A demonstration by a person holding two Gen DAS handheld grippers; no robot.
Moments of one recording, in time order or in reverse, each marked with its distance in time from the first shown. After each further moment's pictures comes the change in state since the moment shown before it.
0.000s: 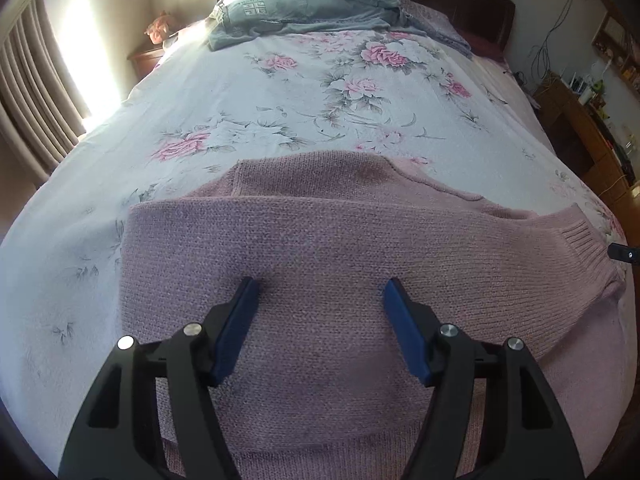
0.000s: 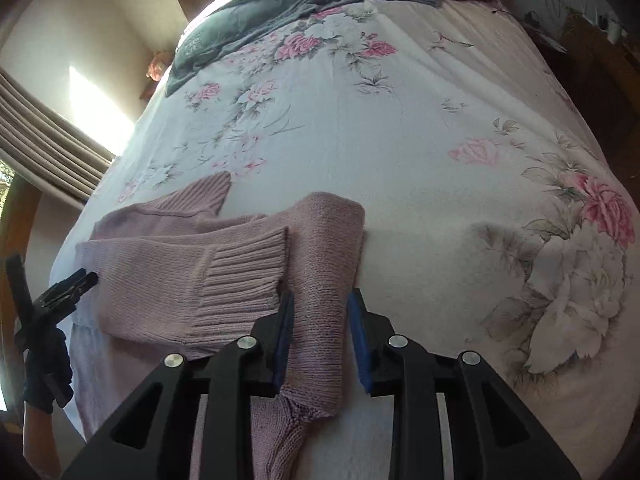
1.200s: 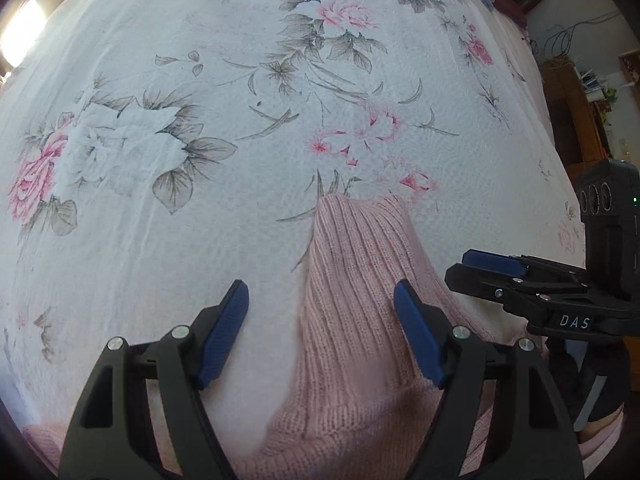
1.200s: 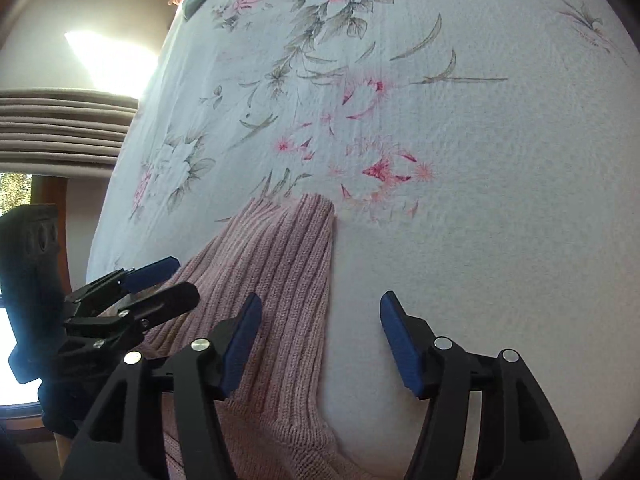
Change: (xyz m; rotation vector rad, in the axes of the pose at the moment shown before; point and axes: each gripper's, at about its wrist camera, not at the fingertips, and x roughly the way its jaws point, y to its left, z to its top) left arm 0.189 -0.020 0.142 -0.124 0.425 -0.258; right arm 0.274 0.127 0.143 -0.011 0.452 0.285
